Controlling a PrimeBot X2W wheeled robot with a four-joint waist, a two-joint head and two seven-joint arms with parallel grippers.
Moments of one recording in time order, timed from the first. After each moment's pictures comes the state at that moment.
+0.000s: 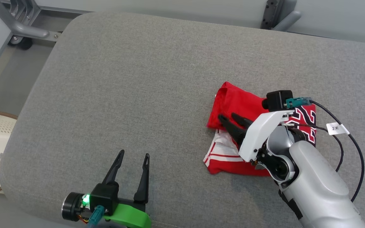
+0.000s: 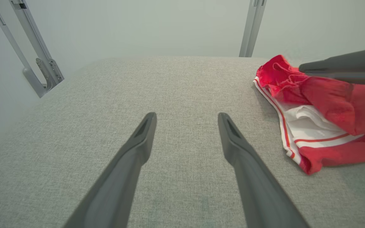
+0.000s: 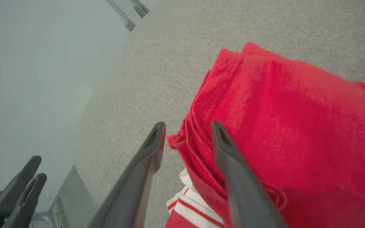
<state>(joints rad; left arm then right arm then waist) -0.04 0.05 -0.30 0.19 -0.14 -0.01 -0.26 -0.49 -0.11 0.35 0.39 0.70 0.13 0.36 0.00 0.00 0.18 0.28</state>
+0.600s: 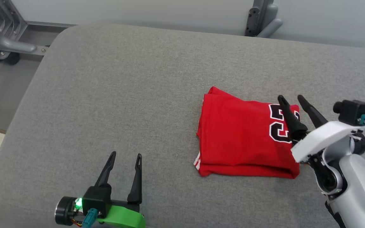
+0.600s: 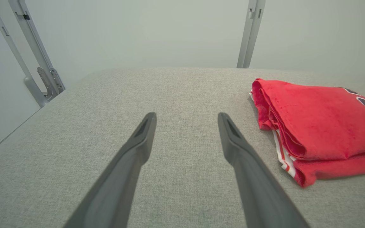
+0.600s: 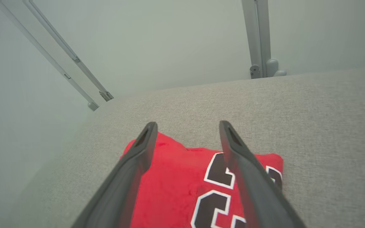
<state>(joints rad) -0.01 0.05 -0.27 0.17 -0.14 0.01 -0.26 -0.36 -0.25 0.21 0.25 0.69 0.13 0.05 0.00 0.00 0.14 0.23</state>
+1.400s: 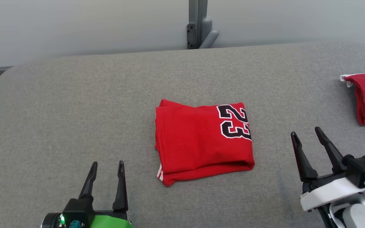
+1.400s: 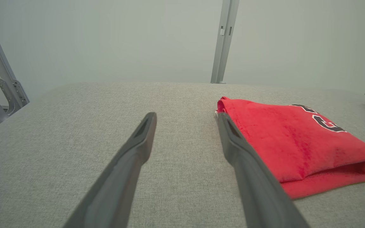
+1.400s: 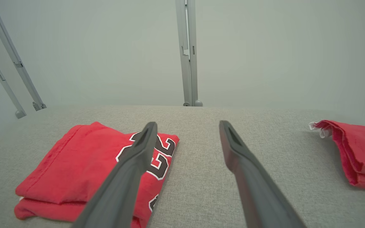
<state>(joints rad) 0.06 0.05 -0.19 0.10 -0.18 0.04 -0.26 -0.05 -0.28 0.16 0.11 0.34 0.13 -0.26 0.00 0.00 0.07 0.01</state>
